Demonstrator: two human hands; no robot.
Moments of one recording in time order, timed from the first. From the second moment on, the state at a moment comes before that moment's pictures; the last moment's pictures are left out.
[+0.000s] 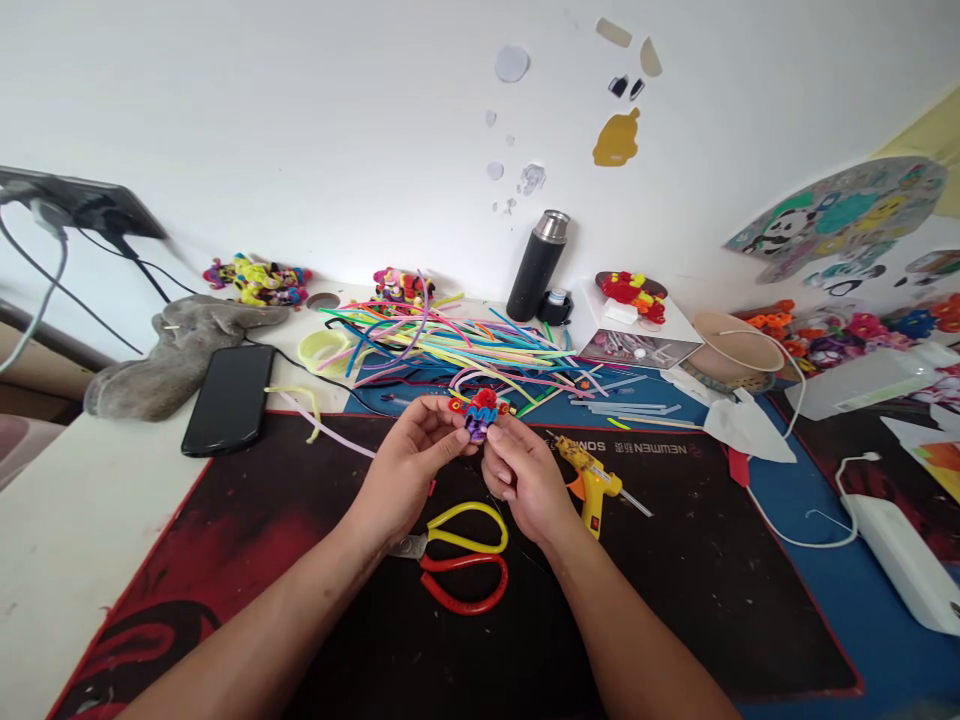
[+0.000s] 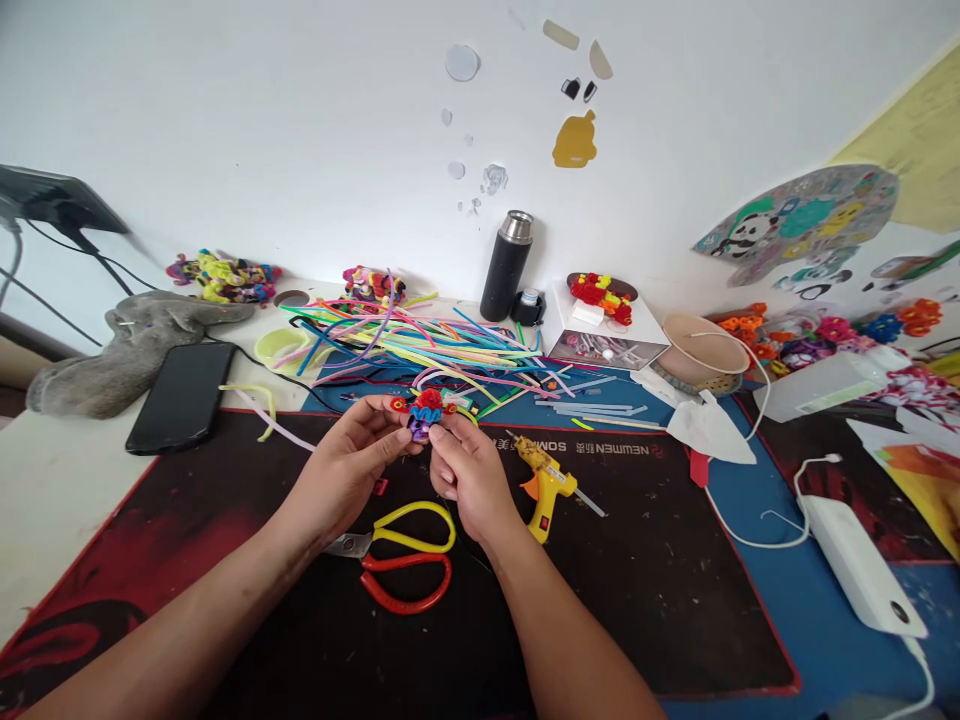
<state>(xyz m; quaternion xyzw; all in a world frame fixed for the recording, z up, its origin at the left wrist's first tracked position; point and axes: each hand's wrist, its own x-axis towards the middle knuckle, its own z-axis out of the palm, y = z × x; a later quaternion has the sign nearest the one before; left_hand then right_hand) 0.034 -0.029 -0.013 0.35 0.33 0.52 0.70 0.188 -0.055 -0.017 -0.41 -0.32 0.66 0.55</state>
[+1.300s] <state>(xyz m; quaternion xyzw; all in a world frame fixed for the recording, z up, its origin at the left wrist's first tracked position) 0.024 -0.015 -0.013 0.18 0.30 0.43 0.83 0.190 -0.062 -0.012 -0.50 -0.42 0.45 0.61</state>
